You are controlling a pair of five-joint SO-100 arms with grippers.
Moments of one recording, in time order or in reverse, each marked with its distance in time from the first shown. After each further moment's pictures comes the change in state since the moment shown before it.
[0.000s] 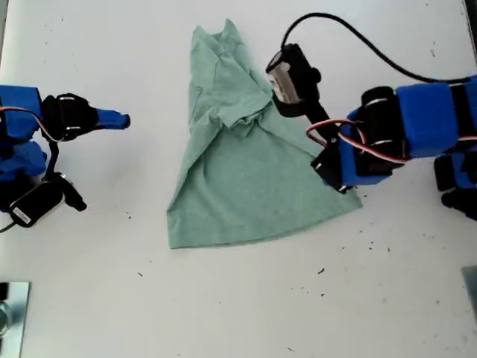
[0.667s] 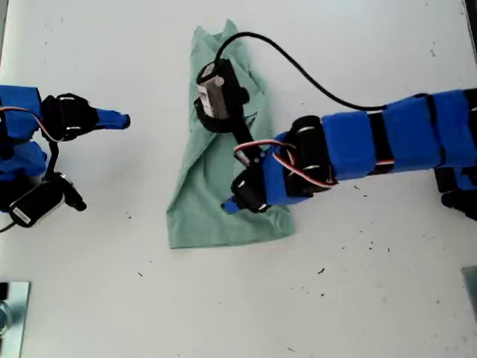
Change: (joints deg) arm 0 0.0 0.0 0.0 0.0 0.2; arm 1 -3.1 -26.5 -29.6 -23.7 -0.7
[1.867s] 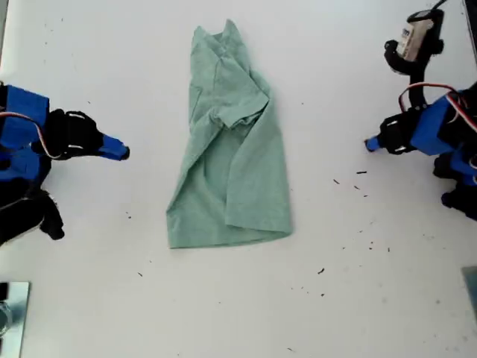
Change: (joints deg) arm 0 17.9 -31.3 -29.7 10.6 -13.7; arm 1 31.6 88.4 105.7 -9.0 -3.5
